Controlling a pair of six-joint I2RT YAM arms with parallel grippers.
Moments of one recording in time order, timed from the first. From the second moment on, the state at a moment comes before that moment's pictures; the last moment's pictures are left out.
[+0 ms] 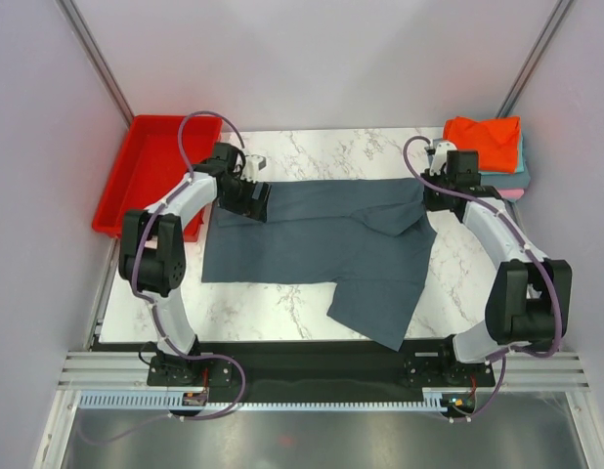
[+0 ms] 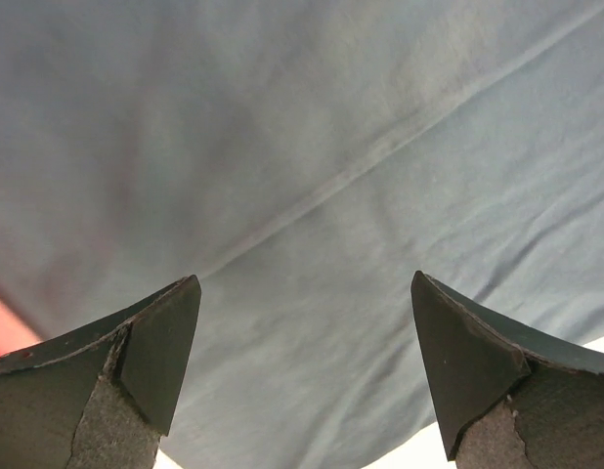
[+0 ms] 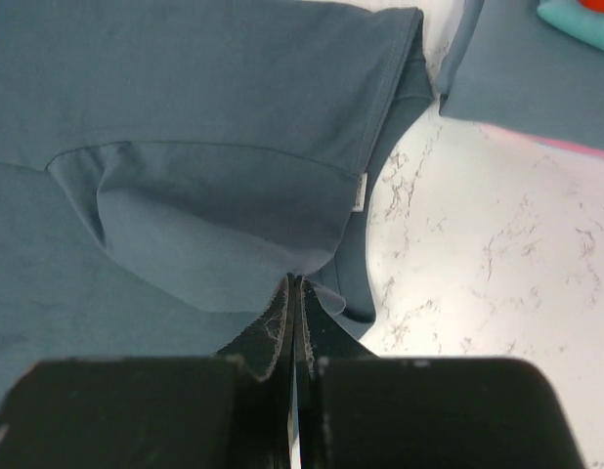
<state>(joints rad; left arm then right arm) -0.20 1.89 1.43 -0.63 0.27 0.18 0.01 1.51 1.12 -0.38 -0.11 -0.08</state>
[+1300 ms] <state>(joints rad) -0.11 2.07 1.54 -0.67 0.21 0.12 0.01 1.64 1.19 -0.33 0.03 -0.19</state>
